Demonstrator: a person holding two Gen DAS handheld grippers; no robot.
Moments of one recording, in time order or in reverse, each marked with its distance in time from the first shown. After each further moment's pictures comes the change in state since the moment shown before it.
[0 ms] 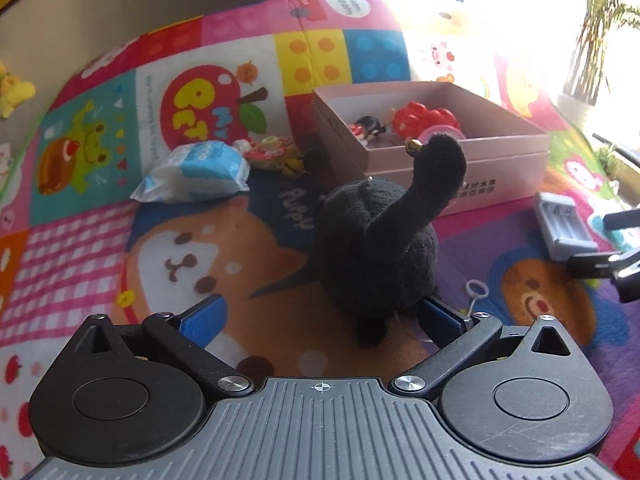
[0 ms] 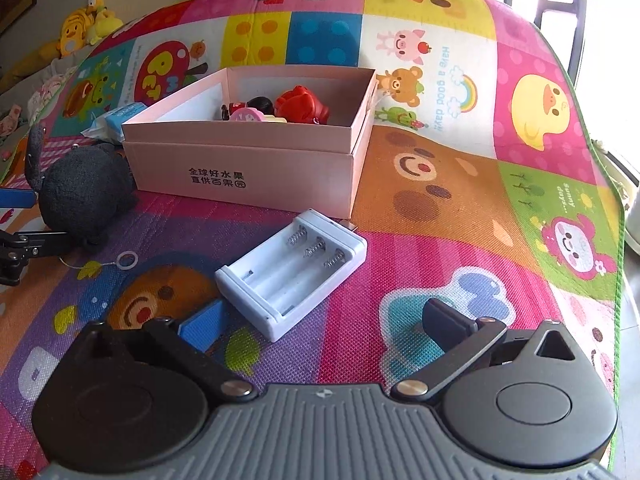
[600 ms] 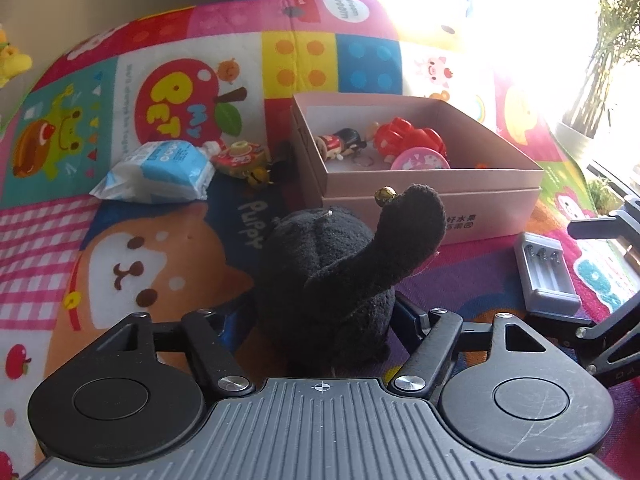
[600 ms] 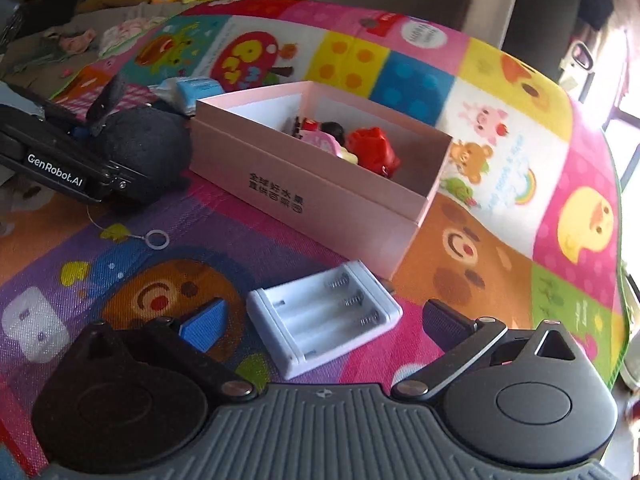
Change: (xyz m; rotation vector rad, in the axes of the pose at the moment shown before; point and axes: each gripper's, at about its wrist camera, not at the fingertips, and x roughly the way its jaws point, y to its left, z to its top) left arm 0.022 -0.023 0.014 -0.078 -0.010 -0.019; right arm 0.003 0.024 0.012 -0.371 -0.094 0.067
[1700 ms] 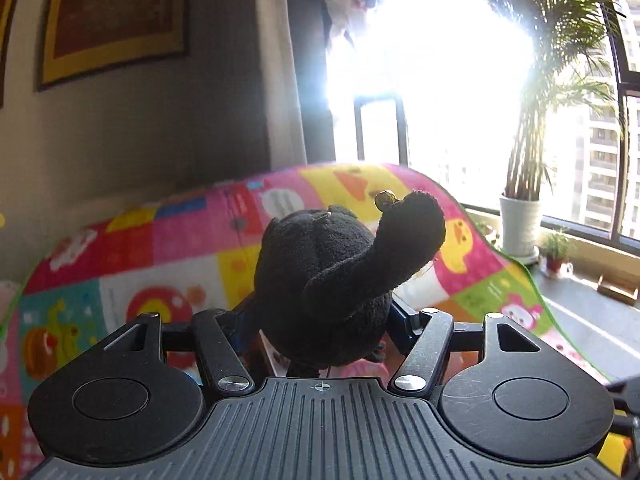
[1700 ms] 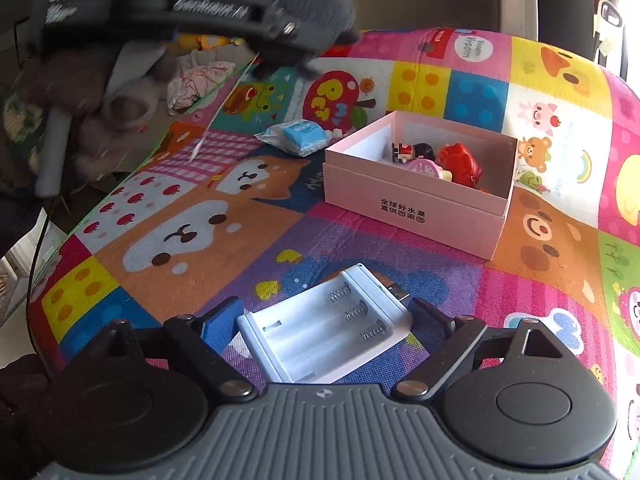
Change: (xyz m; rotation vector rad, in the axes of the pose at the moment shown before) left arm -0.097 -0.034 0.112 0.204 -0.405 -0.085; right arm -0.095 0.029 0.001 0.163 -0.028 0.287
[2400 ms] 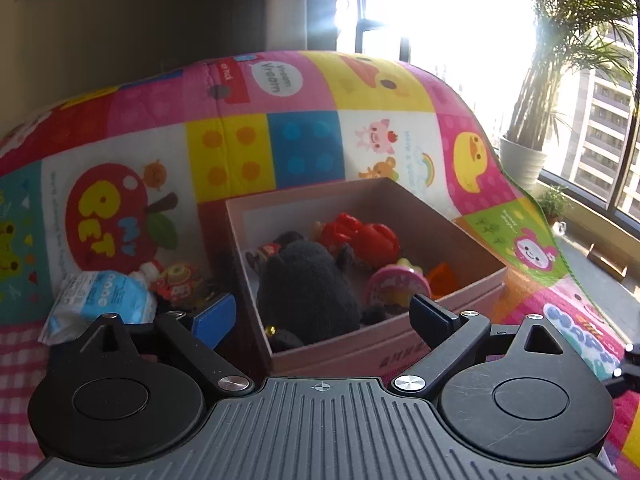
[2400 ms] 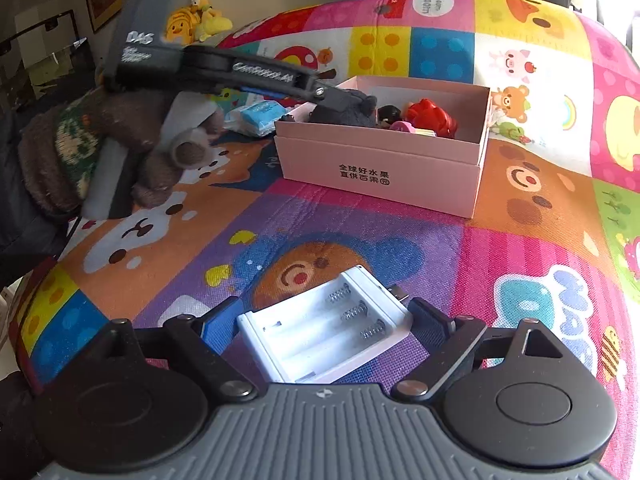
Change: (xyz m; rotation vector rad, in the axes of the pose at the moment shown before) left arm 0.081 0.018 -0.082 -0.104 0.270 -0.071; right arm 0.035 -0.033 -0.015 0.128 0.047 -0.027
